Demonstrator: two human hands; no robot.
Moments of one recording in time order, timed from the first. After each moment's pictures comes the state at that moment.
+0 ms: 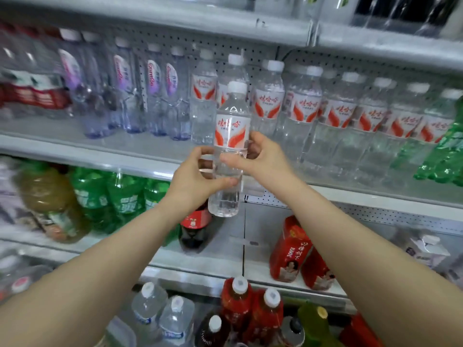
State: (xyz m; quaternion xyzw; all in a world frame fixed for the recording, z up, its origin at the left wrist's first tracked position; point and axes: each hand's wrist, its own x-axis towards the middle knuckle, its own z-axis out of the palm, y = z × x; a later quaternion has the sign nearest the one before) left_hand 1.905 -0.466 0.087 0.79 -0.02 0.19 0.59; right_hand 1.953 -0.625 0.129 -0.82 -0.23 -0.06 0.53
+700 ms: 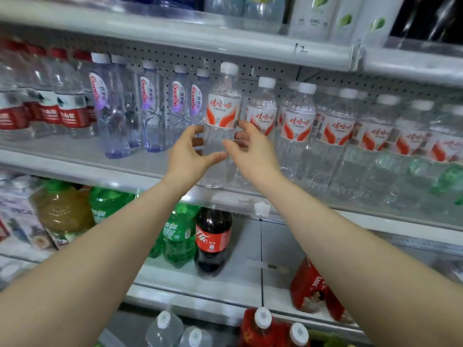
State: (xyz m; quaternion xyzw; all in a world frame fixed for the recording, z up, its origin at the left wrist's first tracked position) left_hand 1.973 -0.389 0.126 0.78 0.01 0.31 0.54; right_hand 1.984 -0.531 0.159 -0.83 -0.22 -0.14 0.50
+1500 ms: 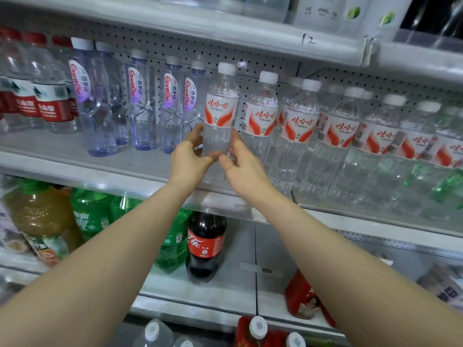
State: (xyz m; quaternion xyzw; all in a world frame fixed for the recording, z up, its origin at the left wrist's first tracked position) left_hand 2.019 -0.391 0.102 0.77 0.01 0.30 0.57; right_hand 2.003 -0.525 0.128 -0.86 -0.21 -0.06 0.45
